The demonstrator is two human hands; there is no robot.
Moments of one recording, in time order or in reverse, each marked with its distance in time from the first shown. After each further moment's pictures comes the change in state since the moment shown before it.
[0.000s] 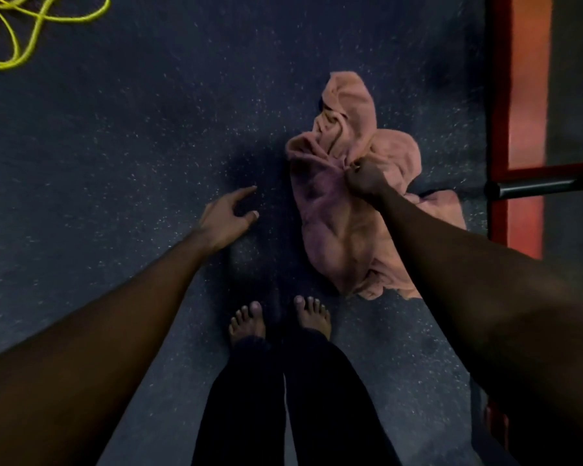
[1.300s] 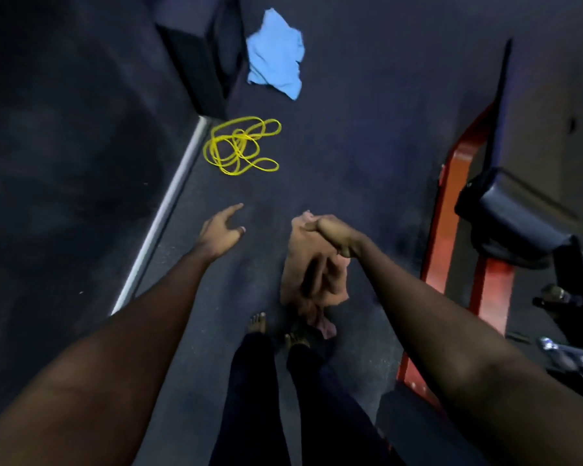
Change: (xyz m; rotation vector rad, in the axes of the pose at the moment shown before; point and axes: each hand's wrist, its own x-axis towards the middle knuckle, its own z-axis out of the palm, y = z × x) left_hand -0.466 0.182 -0.266 -0.247 0.544 -0.082; right_hand -0.483 -0.304 -0.233 0.156 -0.530 -0.336
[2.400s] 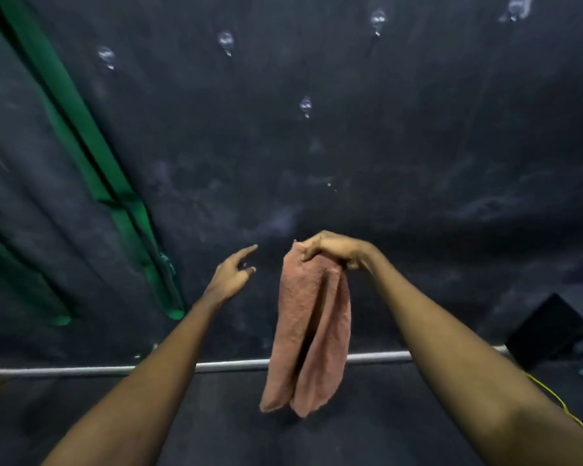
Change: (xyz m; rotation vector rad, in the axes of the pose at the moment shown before) left_hand -0.608 -0.233 -0.283 -0.435 1.136 -0.399; right_hand -0.391 -0.260 0.568 -1.011 -1.058 -0.727
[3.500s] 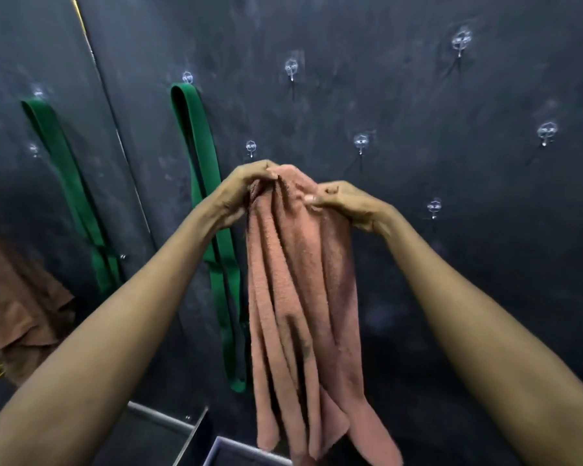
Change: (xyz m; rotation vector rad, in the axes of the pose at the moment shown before) left_hand 0.082 0.146 -0.291 -0.482 0.085 0.321; right_hand 0.155 -0.274 -0.011 0.018 -0.120 -0.598
